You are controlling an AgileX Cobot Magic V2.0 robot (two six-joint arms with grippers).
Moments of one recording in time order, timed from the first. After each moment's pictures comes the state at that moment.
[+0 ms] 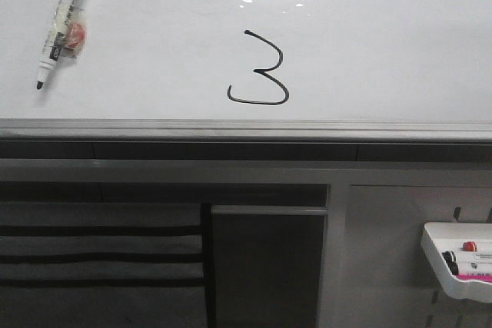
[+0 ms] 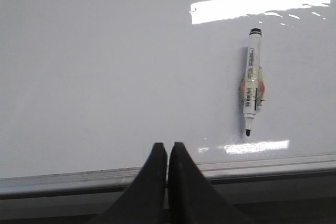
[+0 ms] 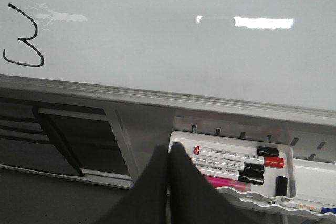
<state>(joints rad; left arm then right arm) -0.07 0.04 -0.02 -0.24 0.00 0.30 -0.03 0.40 -0.55 0.25 0.68 -0.25</state>
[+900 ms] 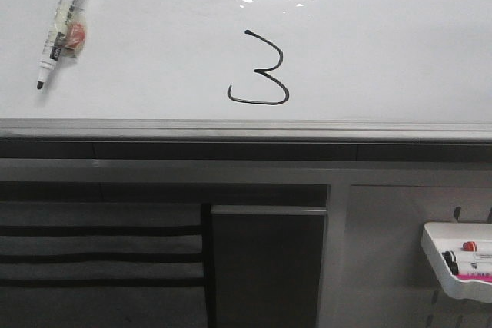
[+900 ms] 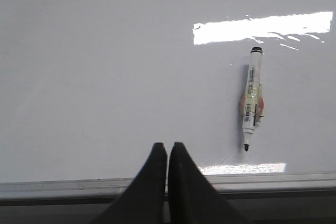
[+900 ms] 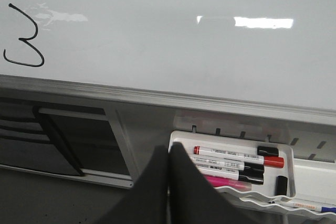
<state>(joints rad) -0.07 0.00 0.00 -0.11 -0.04 0.13 -0.03 0.40 -0.55 0.25 0.68 -0.25</state>
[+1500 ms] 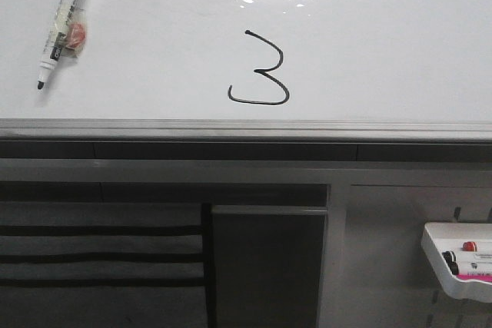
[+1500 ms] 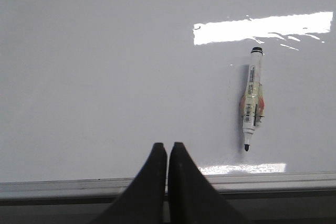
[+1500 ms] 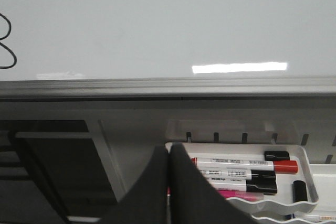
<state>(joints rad) -0.07 0.00 0.00 -0.11 -0.04 0.13 -0.02 0.04 -0.03 0.33 0.27 -0.25</state>
